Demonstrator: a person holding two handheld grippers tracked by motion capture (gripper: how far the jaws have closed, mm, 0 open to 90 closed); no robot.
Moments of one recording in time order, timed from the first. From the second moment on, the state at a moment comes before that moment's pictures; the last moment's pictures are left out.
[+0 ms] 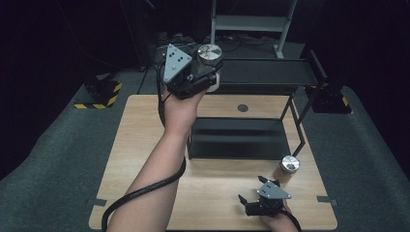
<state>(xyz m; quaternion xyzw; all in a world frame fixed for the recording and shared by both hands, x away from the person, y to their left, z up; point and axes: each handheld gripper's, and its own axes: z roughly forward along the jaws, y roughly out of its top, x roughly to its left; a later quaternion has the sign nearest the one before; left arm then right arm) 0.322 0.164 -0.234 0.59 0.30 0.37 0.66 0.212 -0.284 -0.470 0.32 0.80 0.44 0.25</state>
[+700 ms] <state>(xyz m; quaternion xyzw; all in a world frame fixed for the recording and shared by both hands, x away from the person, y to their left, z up) 0.353 0.149 -0.239 0.58 0.32 0.38 0.64 0.211 -0.286 -0.471 0.32 0.80 0.45 0.25</state>
